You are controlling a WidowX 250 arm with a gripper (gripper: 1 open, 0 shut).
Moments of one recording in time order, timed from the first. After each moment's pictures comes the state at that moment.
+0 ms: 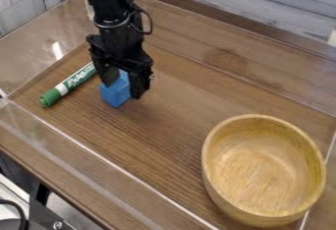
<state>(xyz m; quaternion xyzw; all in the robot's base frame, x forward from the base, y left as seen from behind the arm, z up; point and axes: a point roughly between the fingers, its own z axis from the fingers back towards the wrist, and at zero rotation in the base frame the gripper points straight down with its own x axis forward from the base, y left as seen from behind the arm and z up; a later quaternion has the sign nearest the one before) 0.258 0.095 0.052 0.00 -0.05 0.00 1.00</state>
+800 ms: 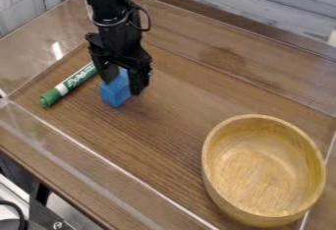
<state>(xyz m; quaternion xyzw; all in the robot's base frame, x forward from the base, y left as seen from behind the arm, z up) 0.264 0.097 0.047 -0.01 -0.06 0.01 1.00</state>
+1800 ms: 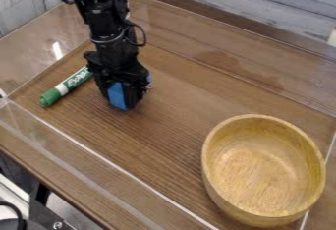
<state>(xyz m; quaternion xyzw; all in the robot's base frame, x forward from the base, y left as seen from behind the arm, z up) 0.255 0.087 0.027 -0.04 -0.02 0.01 1.00</state>
